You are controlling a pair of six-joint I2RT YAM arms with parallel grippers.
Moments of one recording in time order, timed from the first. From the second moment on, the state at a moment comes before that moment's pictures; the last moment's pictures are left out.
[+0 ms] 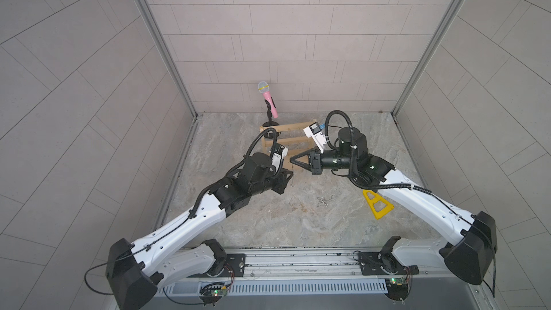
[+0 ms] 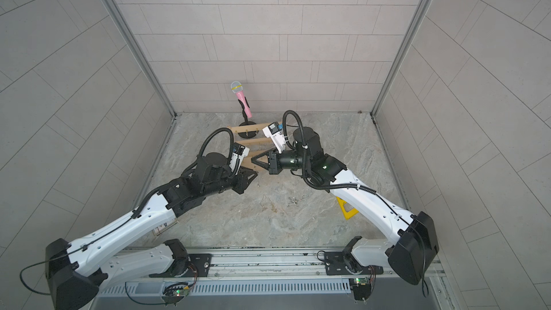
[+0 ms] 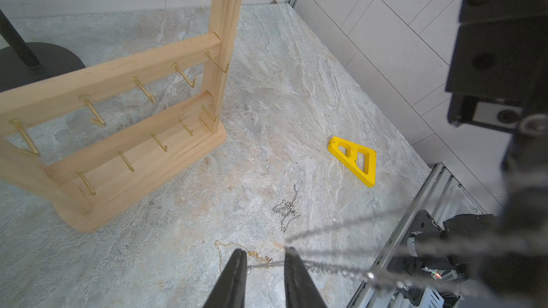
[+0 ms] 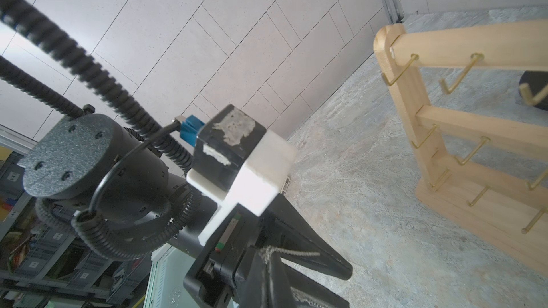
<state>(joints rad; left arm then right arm) -0.78 1.06 0.91 -0.39 0.10 -0.34 0.64 1.28 1.13 -0.12 -0.69 0.54</state>
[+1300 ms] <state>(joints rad) -0.78 1.04 0.91 -0.42 0.06 -0.32 0.64 1.30 1.13 -0.12 -0.68 0.54</state>
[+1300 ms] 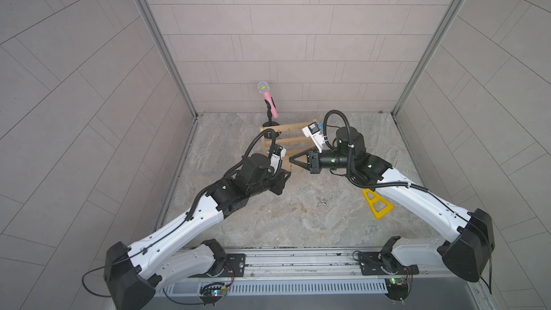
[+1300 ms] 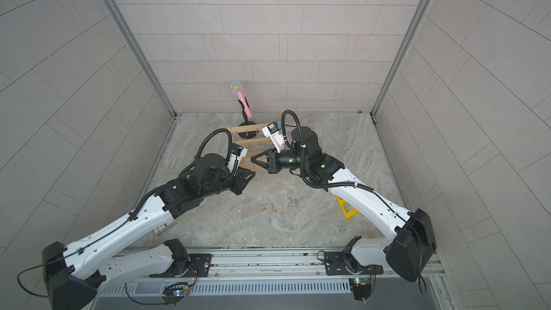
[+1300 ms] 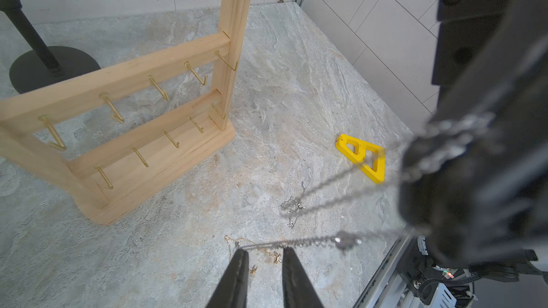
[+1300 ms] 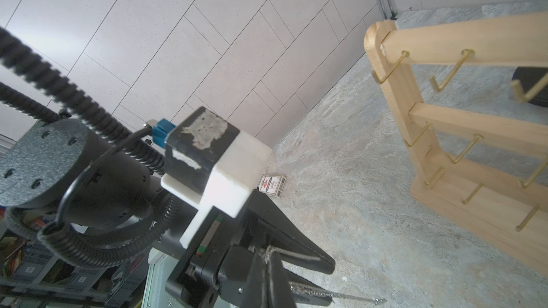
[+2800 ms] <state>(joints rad) -0.78 1.04 0.91 -0.42 0.00 -0.29 0.66 1.30 1.13 -0.12 -0.69 0.54</state>
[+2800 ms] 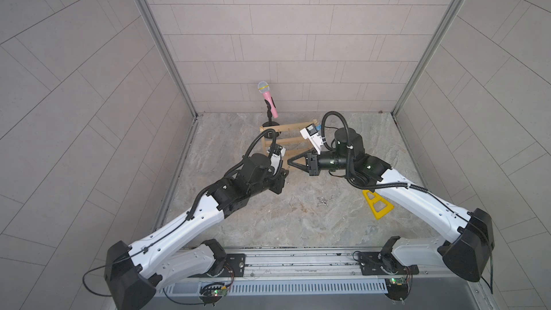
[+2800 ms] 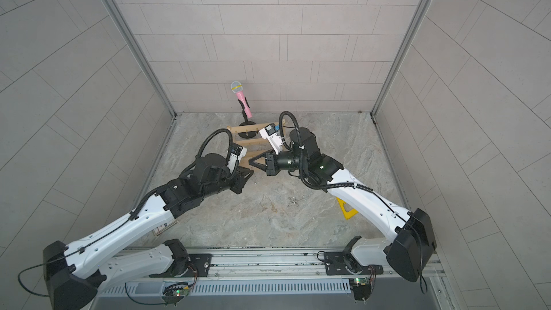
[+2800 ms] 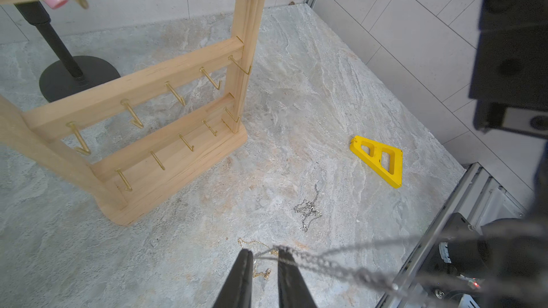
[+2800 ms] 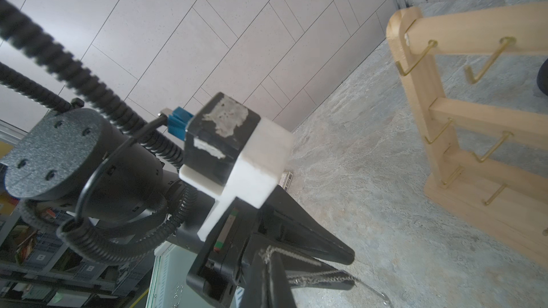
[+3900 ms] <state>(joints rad) -0.78 1.04 0.91 -0.45 -0.02 -0.26 0.67 1.31 1.17 -0.20 -0.66 0.50</state>
